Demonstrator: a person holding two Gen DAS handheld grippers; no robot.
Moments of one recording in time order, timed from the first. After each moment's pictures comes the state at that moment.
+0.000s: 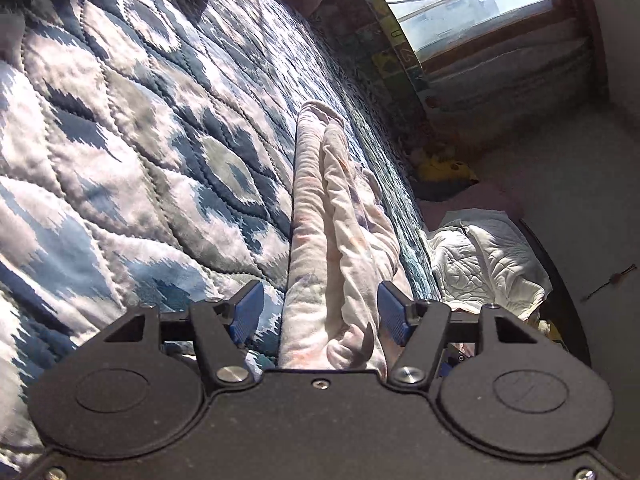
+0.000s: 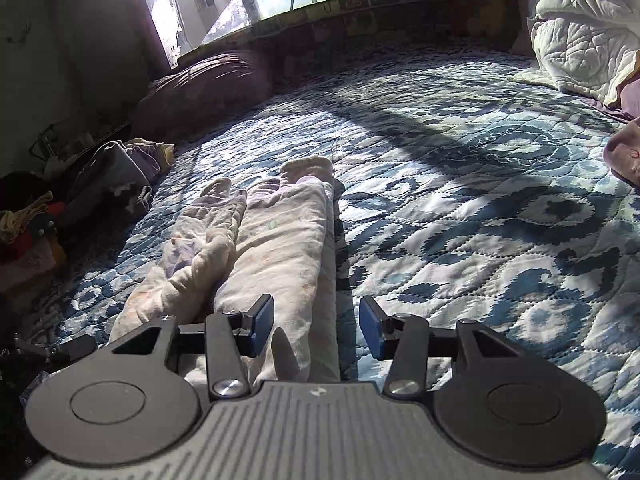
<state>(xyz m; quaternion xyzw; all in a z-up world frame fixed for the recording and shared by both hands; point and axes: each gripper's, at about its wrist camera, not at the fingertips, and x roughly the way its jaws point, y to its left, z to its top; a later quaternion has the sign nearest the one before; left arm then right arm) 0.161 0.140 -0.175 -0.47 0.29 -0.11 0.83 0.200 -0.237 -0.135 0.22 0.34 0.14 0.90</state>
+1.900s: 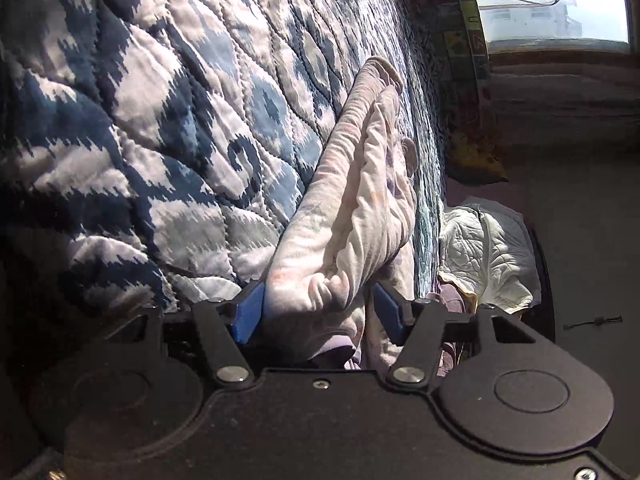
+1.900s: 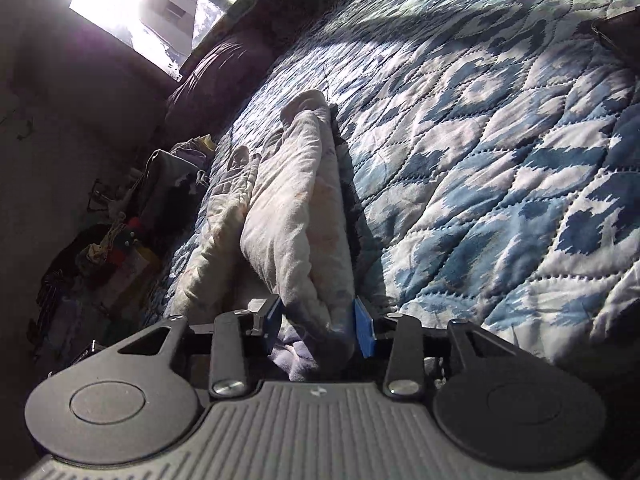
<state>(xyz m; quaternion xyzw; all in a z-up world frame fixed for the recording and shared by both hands) 0.066 0.149 -0.161 -0.54 0.39 -0.08 0.74 0.095 -0.270 -0.142 0.27 0.37 0.22 0.86</state>
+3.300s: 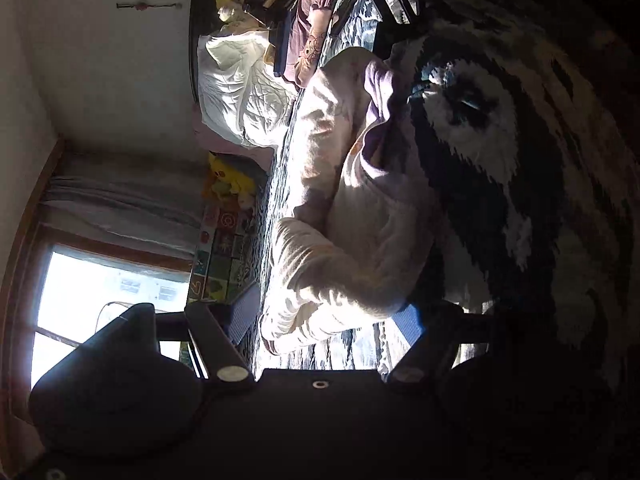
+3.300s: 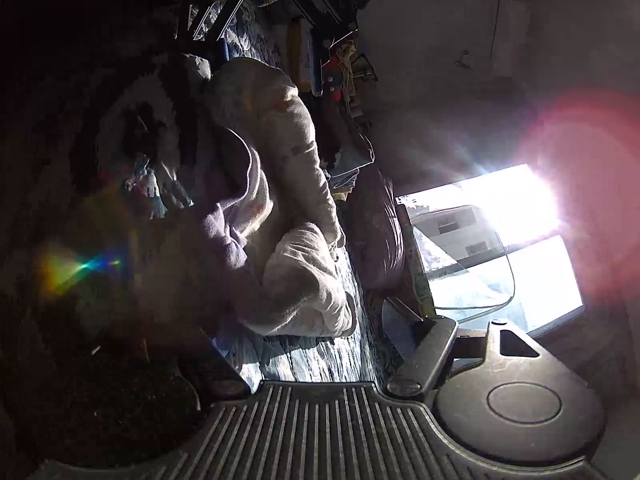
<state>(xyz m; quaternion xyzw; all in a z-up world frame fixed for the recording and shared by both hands) 0.032 0.056 -0.220 0.65 -0.04 -0.22 0.72 0.033 -0.212 -0.197 -0.59 -0.12 0.29 0.74</state>
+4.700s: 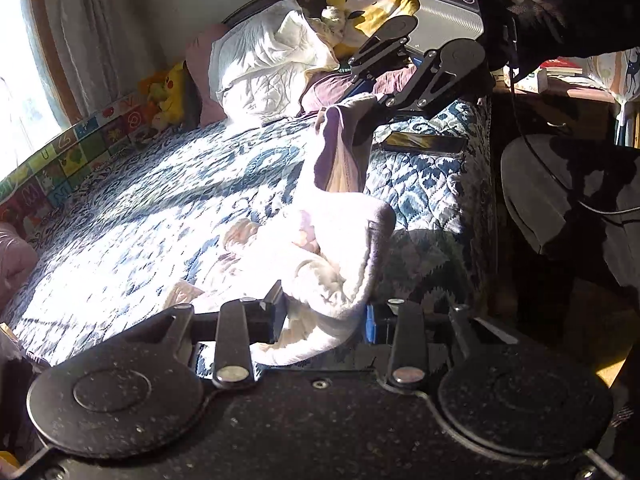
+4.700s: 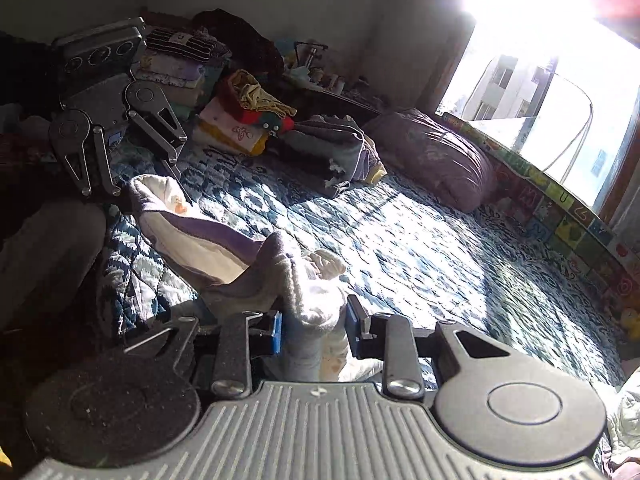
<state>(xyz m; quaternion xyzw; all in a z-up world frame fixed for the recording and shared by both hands) 0.114 0.064 -0.044 0.23 0.19 -0.40 0.86 0.119 -0.225 0.023 -0.22 0.16 0.42 0.87</state>
